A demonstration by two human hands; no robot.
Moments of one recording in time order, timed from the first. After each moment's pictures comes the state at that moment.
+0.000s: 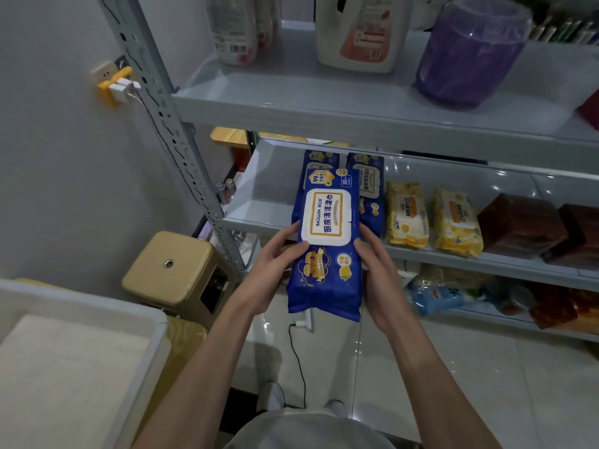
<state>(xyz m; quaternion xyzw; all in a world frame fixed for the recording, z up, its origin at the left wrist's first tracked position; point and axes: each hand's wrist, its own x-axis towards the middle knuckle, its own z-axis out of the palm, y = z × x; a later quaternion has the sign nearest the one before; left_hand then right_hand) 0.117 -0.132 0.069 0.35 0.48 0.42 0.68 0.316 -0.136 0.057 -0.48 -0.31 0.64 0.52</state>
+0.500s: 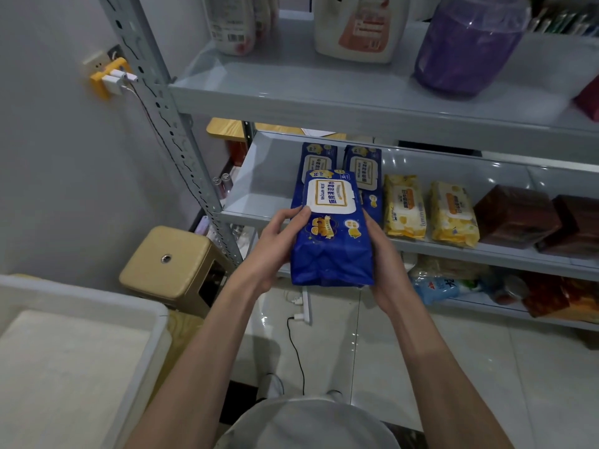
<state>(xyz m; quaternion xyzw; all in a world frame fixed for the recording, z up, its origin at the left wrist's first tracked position) 0.125 -0.122 0.095 0.36 0.52 0.42 0.66 0.317 -0.127 0.068 -0.49 -0.31 0.65 0.49</state>
